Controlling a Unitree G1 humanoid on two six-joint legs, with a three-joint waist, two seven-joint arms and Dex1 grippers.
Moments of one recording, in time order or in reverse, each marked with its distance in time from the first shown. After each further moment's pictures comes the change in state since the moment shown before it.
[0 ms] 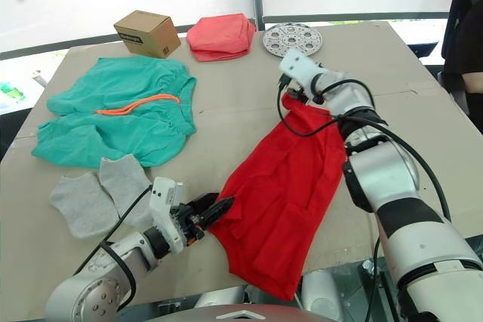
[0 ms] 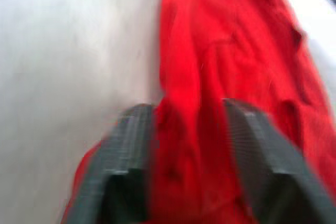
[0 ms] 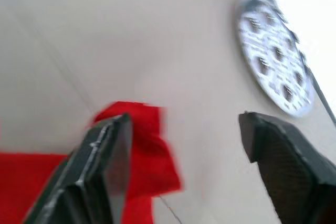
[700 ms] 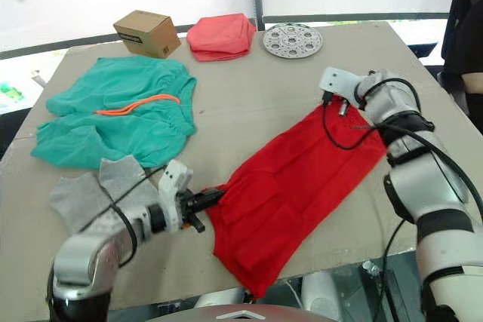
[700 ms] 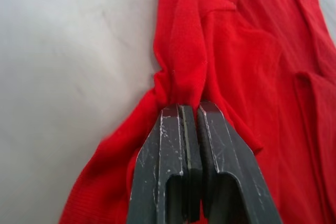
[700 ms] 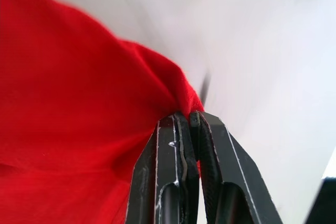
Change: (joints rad) left arm -0.132 0.036 -0.049 0.088 0.195 0.092 -0.121; right arm 0.016 -0.187 0.304 -0.054 -0.167 0.071 0.158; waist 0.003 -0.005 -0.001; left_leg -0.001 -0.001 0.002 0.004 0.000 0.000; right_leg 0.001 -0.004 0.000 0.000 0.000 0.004
